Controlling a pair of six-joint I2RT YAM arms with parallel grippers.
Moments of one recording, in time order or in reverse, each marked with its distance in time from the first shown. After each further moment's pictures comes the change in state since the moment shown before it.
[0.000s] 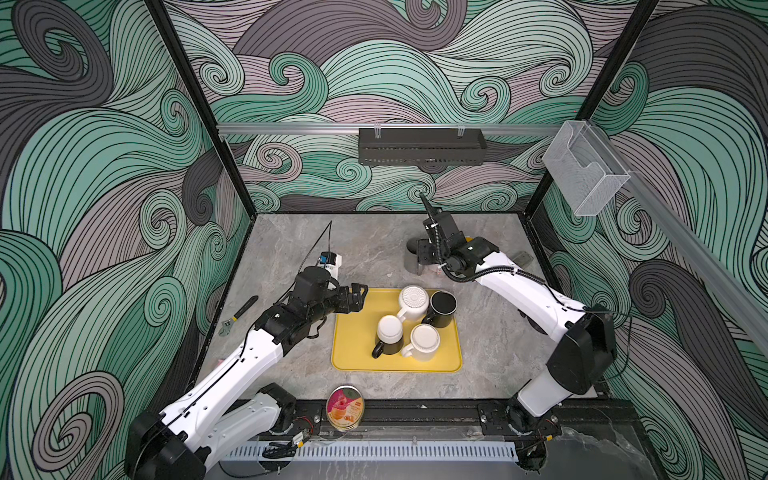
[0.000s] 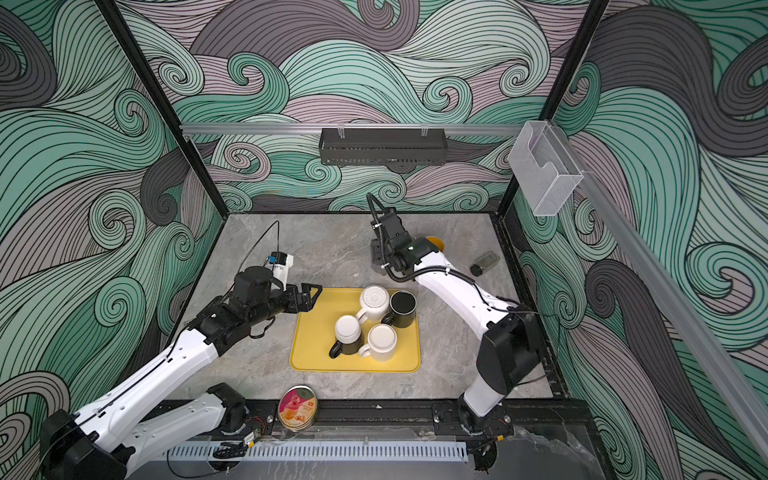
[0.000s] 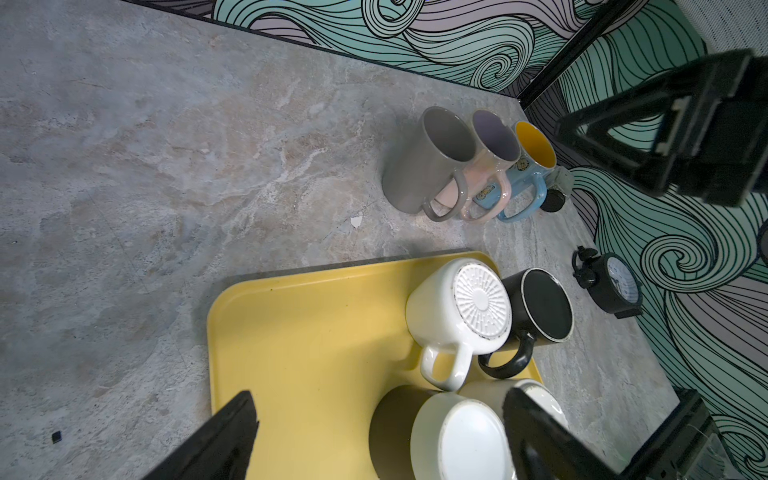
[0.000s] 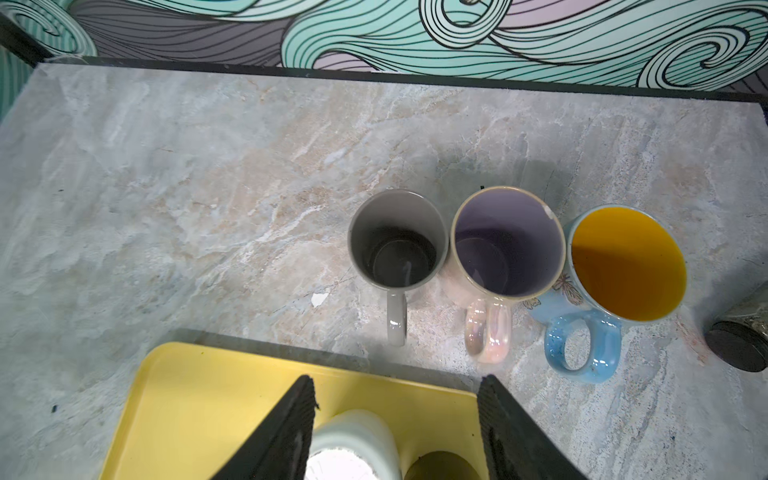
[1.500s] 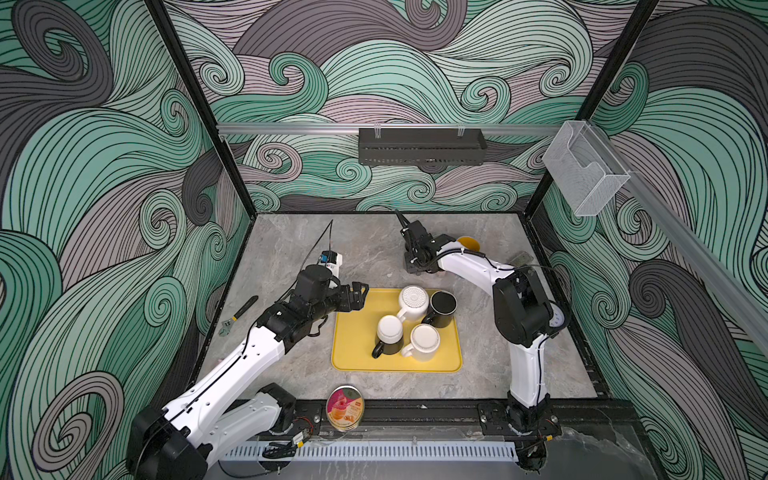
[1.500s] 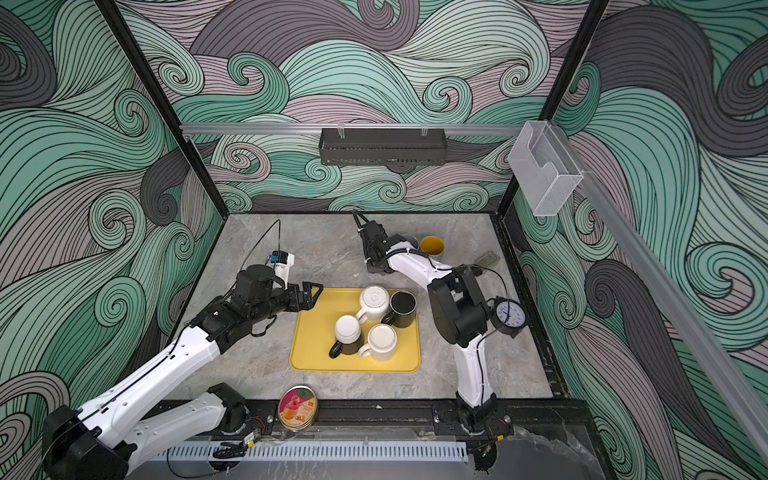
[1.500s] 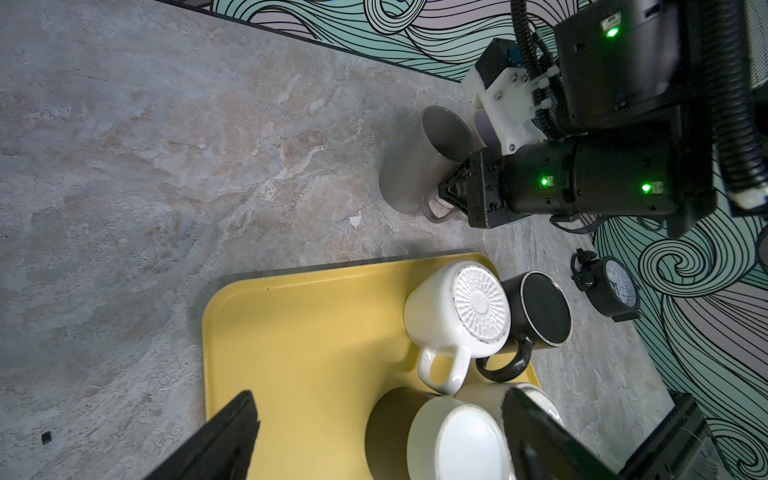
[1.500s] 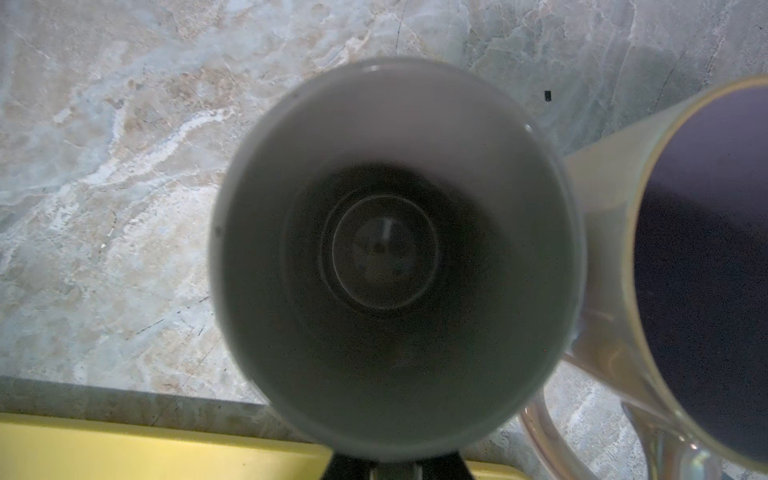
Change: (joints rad) left arm 0.000 0.023 0.011 0.007 0.008 -0.020; right arm -0.047 0.459 0.185 -0.043 -0.018 -0.030
